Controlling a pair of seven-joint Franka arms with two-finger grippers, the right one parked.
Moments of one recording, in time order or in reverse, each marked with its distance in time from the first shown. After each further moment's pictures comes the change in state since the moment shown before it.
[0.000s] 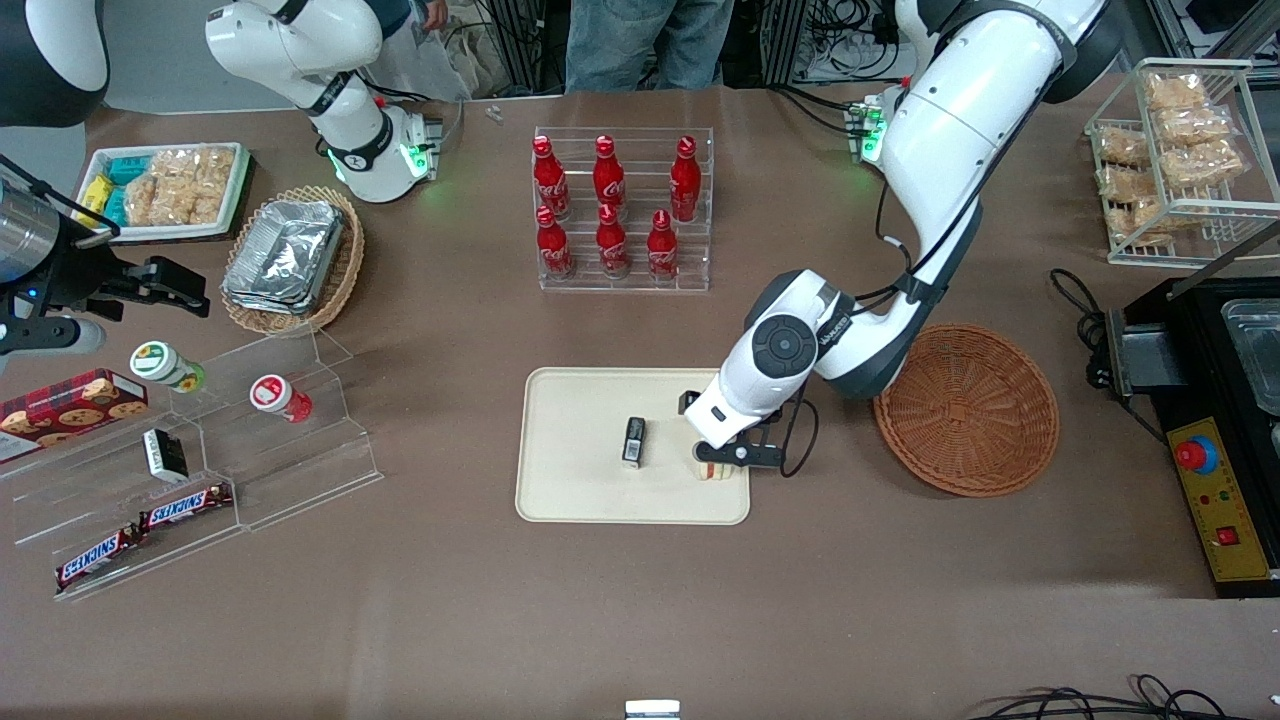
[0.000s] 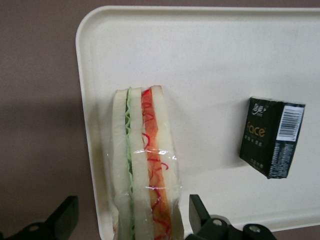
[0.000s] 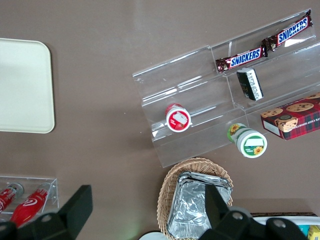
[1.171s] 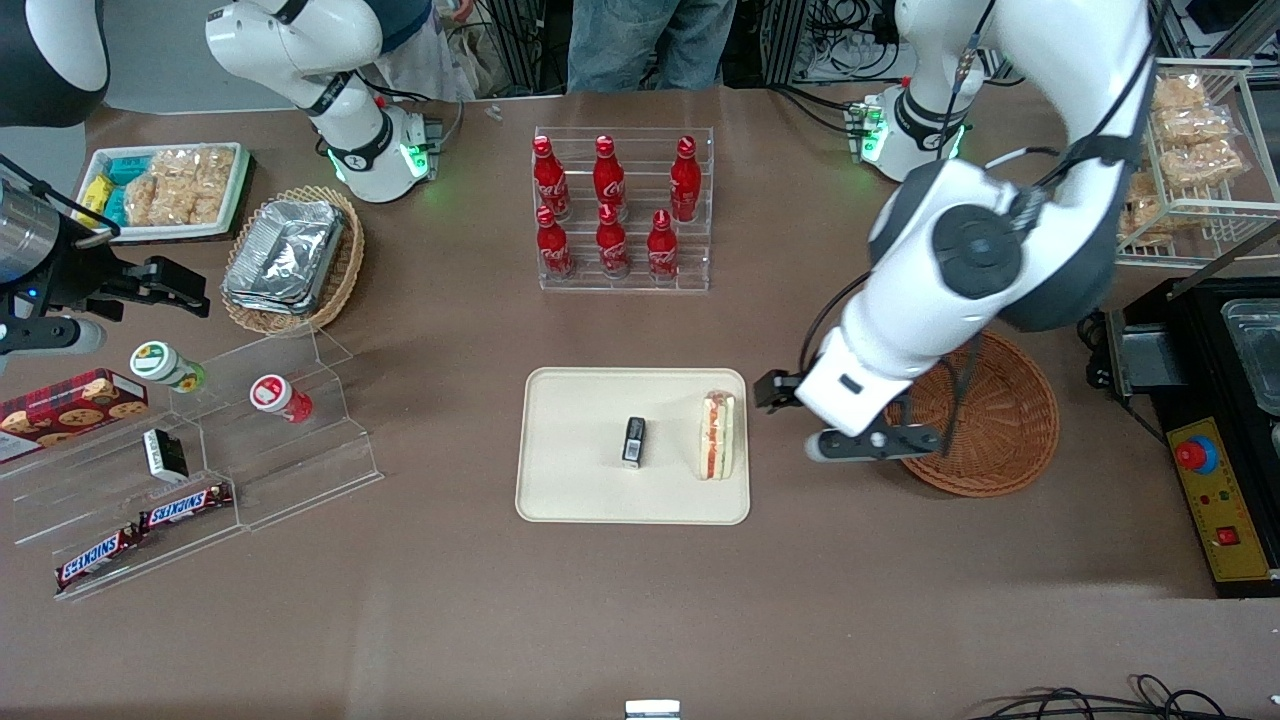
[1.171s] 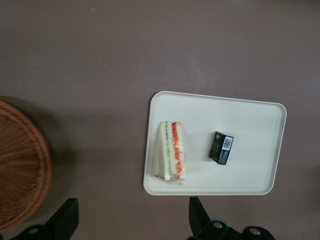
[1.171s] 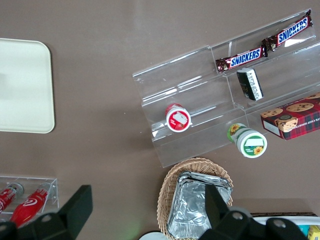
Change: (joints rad) arm 0.172 -0.314 0.003 0.223 -0.151 -0.471 0.084
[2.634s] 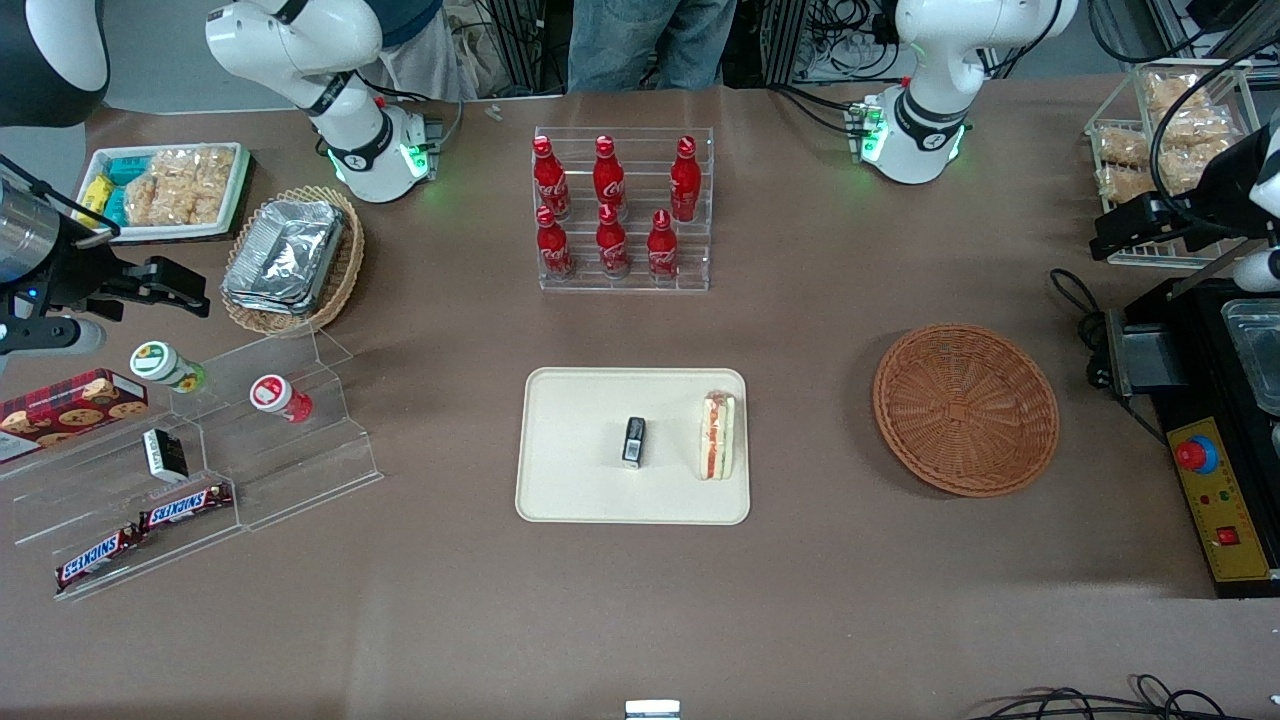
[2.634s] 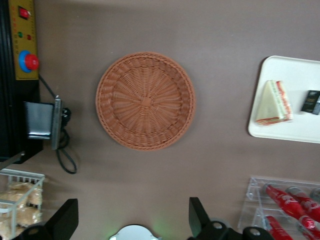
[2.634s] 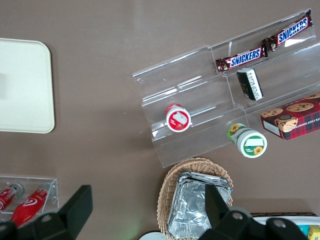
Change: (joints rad) arm 0.087 -0.366 0.346 -0.042 -0.015 -0.463 0.389
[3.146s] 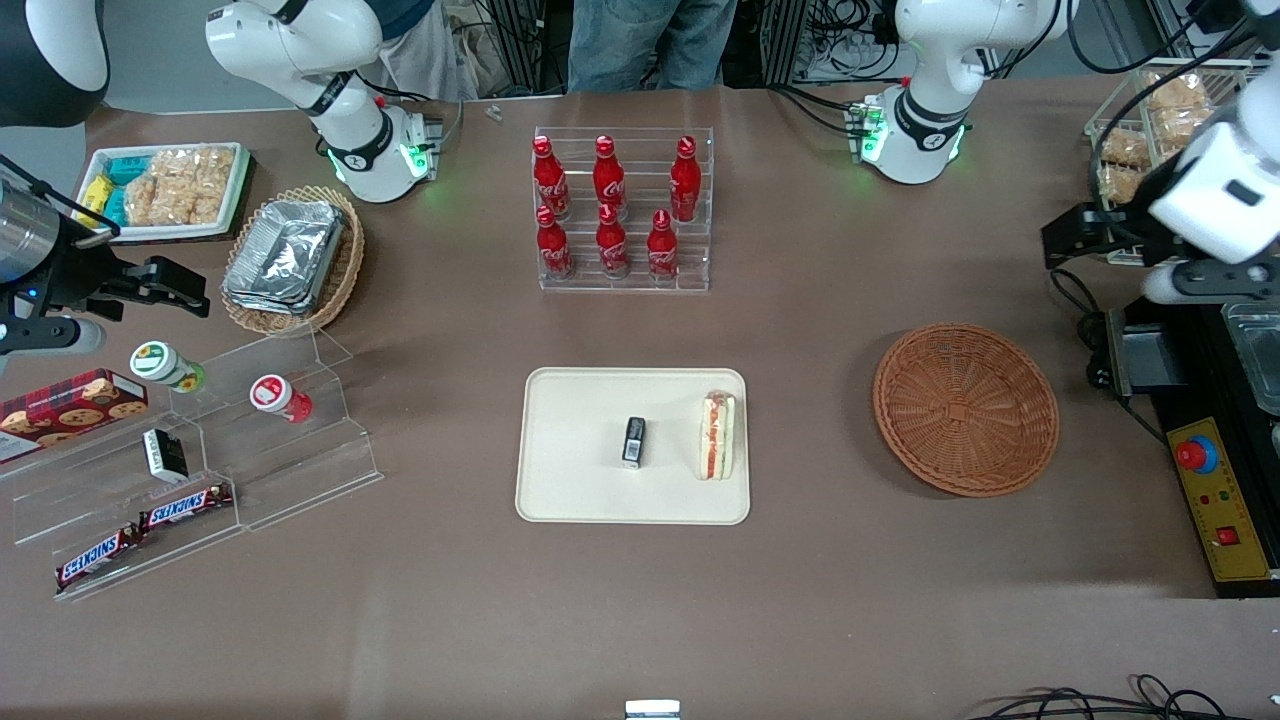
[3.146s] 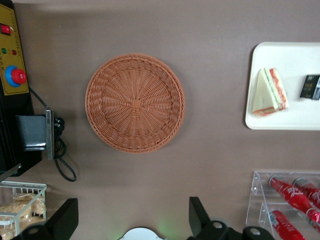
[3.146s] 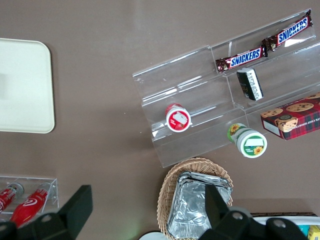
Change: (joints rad) arm -0.038 0.035 -0.083 0.022 0.037 -0.013 0.000
